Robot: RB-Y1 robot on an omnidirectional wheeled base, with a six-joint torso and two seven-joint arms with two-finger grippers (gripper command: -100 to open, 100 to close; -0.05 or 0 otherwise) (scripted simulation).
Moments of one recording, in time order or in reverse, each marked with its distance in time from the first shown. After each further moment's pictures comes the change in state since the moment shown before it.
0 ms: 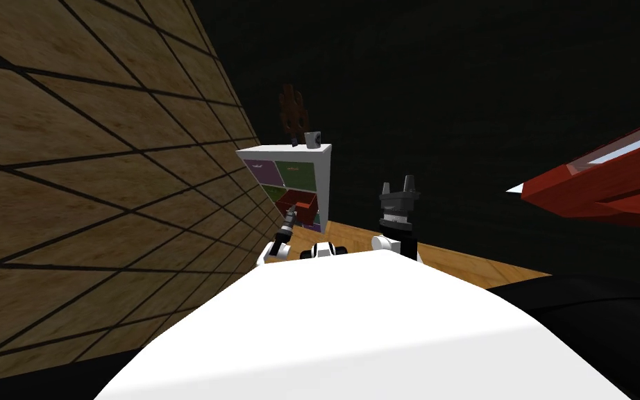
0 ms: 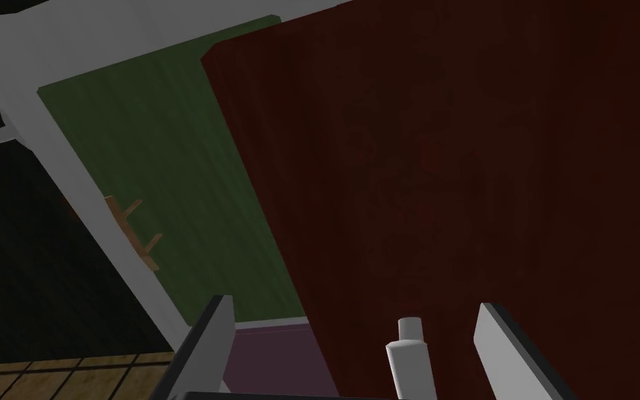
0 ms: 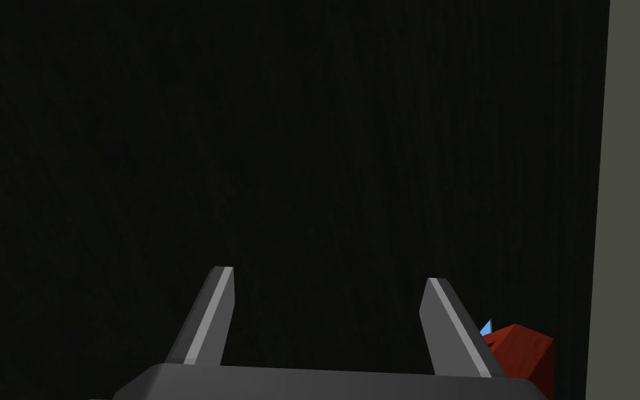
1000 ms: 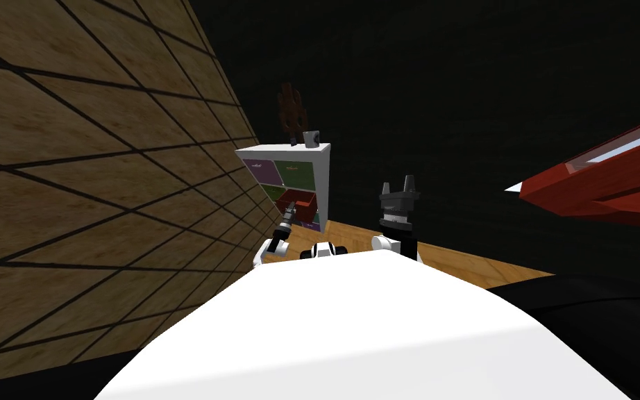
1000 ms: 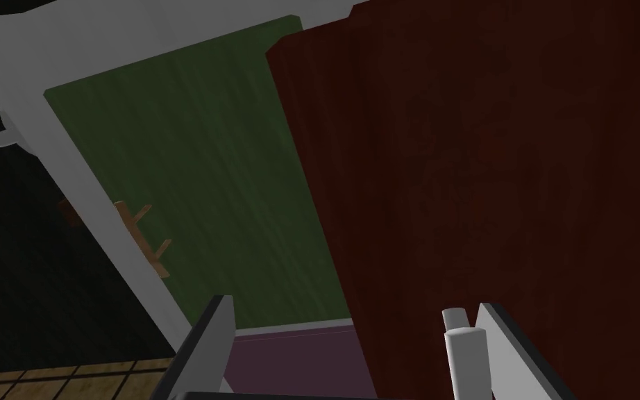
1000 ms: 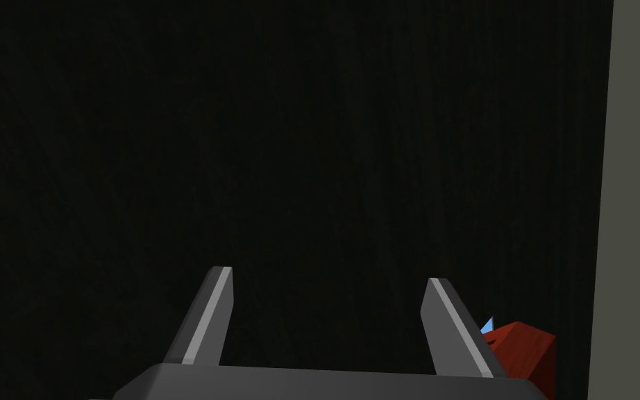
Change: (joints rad) left arm -0.006 0.031 0.000 -0.100 0.007 0.116 0.025; right arm 0.000 0.000 0.000 0.000 0.000 0.000 0.000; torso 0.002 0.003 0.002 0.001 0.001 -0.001
